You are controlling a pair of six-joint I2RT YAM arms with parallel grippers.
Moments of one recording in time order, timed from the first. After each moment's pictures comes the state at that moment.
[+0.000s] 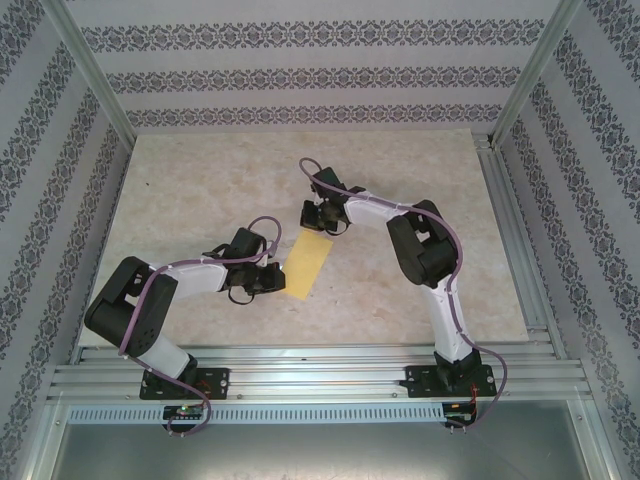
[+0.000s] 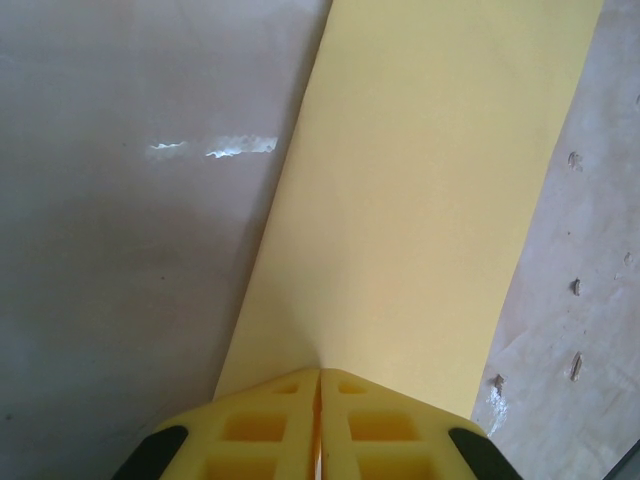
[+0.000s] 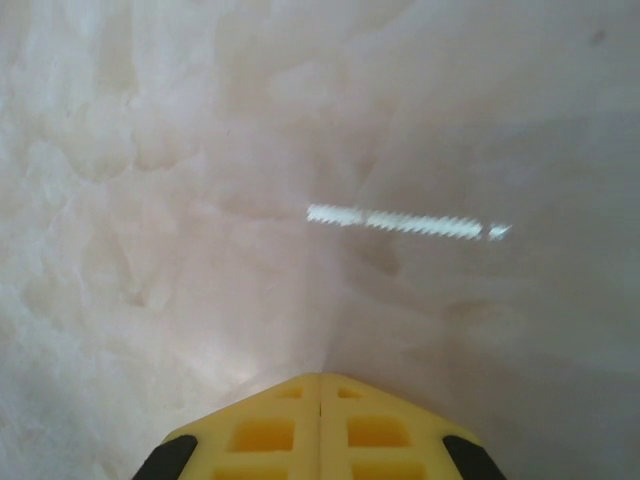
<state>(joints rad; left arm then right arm) -0.49 1.58 0.64 -0.15 0.43 -0.62 0.55 2.25 1.61 -0.36 -0.26 0.64</state>
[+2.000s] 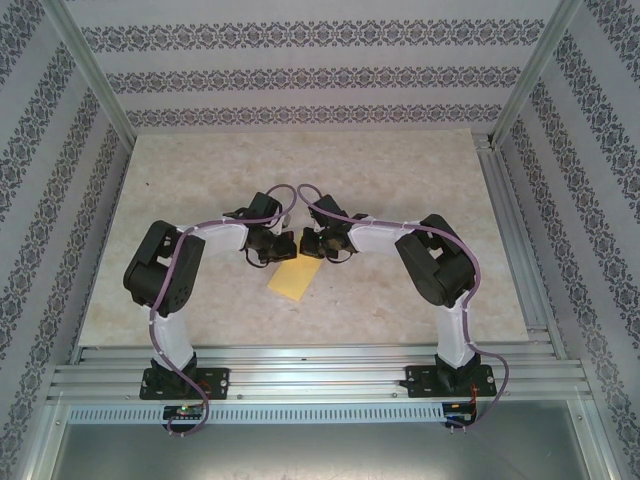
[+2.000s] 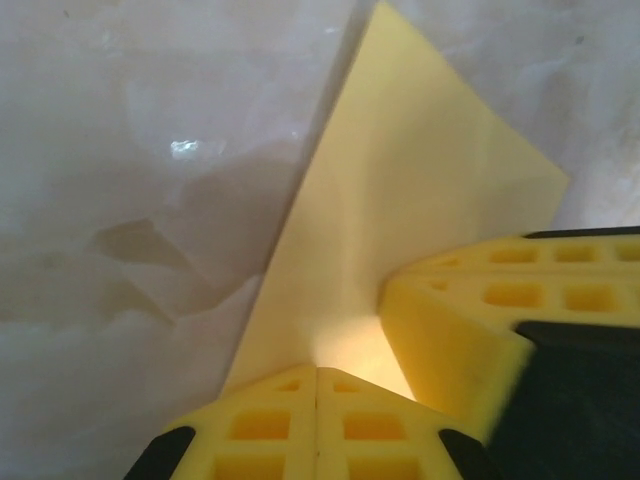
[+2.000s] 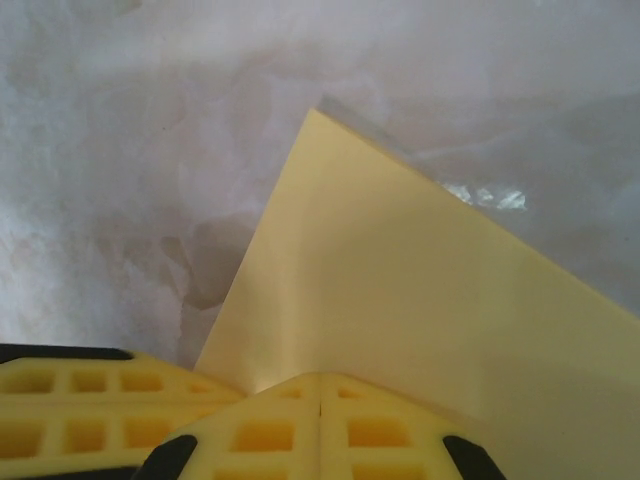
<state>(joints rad) -0.44 1.89 1.07 -0.33 0.45 -0.55 0.68 2.04 1.25 -0.21 -0.27 0.73</state>
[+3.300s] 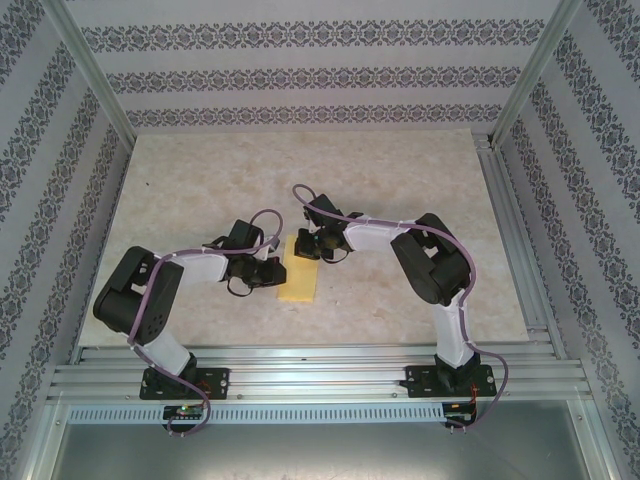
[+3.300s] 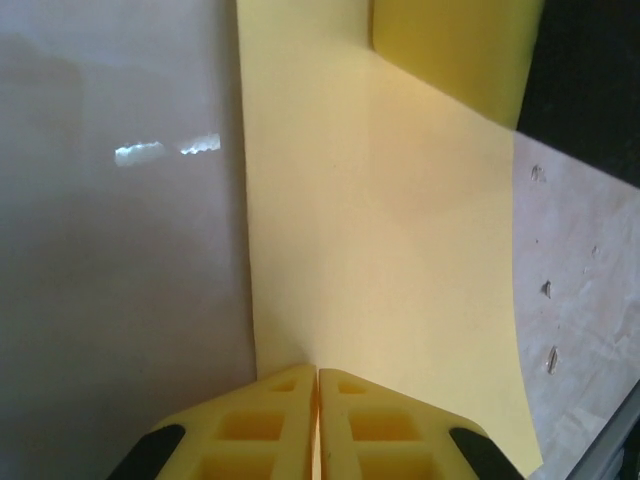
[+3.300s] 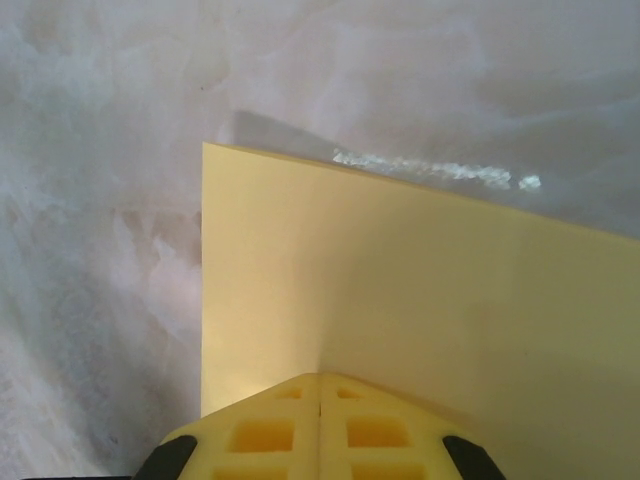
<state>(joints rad) -0.43 1.64 0.70 -0.16 0.55 -0.50 0.69 2.07 1.30 -0.25 -0.32 0.73</state>
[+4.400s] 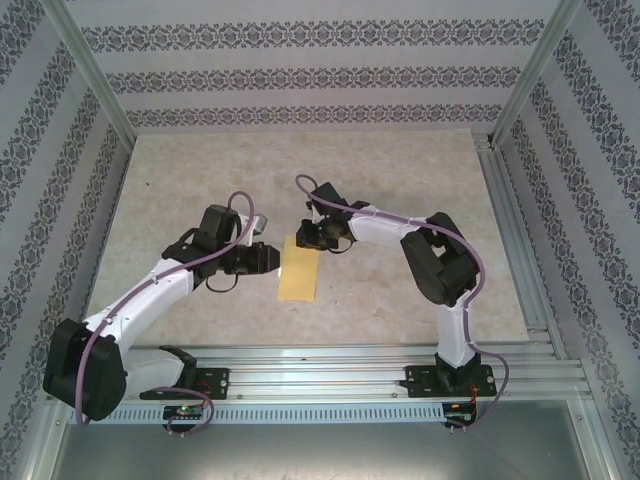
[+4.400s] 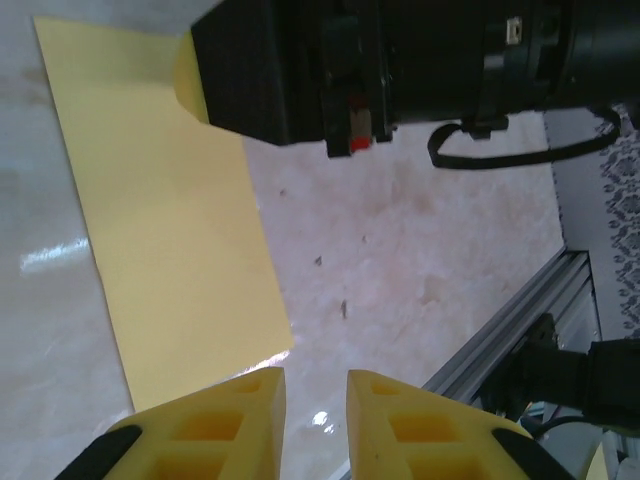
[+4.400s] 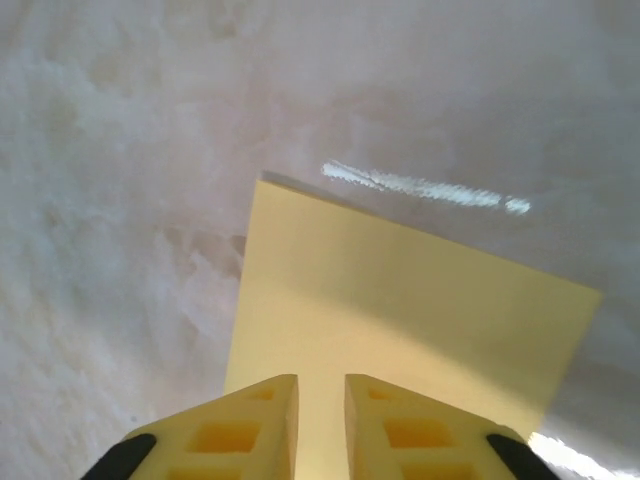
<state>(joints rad) -0.41 1.22 0.81 -0.45 0.58 -0.50 0.64 2.01 1.36 -0.38 -0.32 0.62</state>
